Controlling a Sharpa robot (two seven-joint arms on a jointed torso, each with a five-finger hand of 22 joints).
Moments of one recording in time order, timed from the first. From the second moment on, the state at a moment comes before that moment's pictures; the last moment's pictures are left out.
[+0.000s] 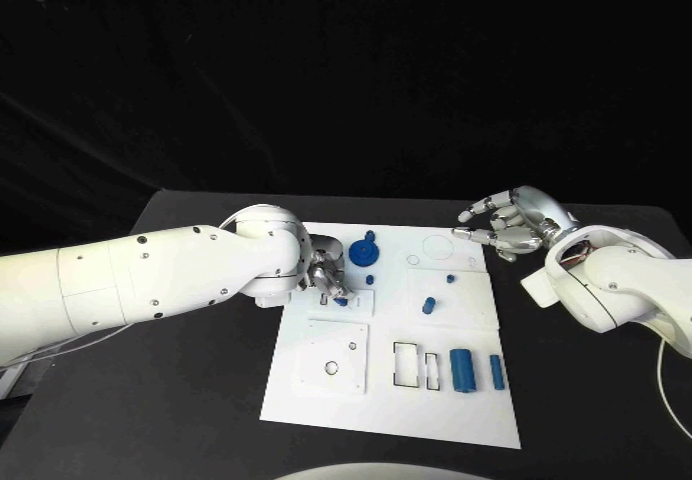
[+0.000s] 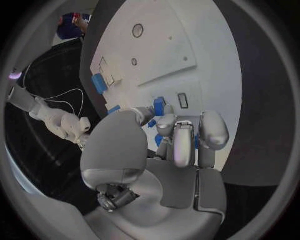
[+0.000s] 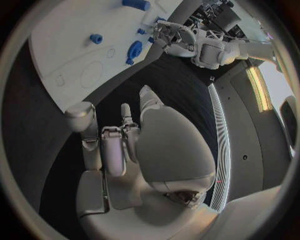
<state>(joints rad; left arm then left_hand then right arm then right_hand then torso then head) 1.31 -0.73 -0.09 1.58 -1.14 0.19 -0.60 1.24 -0.16 0.65 0.32 0.05 0.77 0.06 0.90 0.72 1.29 -0.03 1.22 0.97 1.47 -0.09 1.44 1.31 0.11 1.32 0.02 1.34 1.07 1.34 -0.93 -0.18 1.60 -0.79 -0.52 -0.01 1.43 -0.13 0.02 0.29 0.18 0.92 0.14 0.22 0.47 1.46 0.05 1.40 1.31 1.47 -0.01 1.51 1.31 0.12 1.32 0.09 1.00 1.07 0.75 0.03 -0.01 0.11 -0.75</state>
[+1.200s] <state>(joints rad) 1.31 -0.73 -0.09 1.58 -1.16 0.21 -0.60 1.20 -0.17 0.68 0.29 0.05 0.79 0.05 0.92 0.73 1.31 -0.04 1.24 0.99 1.47 -0.09 1.44 1.31 0.11 1.34 0.02 1.35 1.10 1.34 -0.93 -0.18 1.60 -0.79 -0.52 -0.01 1.43 -0.13 0.02 0.29 0.18 0.92 0.14 0.22 0.47 1.46 0.05 1.40 1.31 1.47 -0.01 1.51 1.31 0.12 1.32 0.09 1.00 1.07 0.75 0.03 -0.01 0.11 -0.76</state>
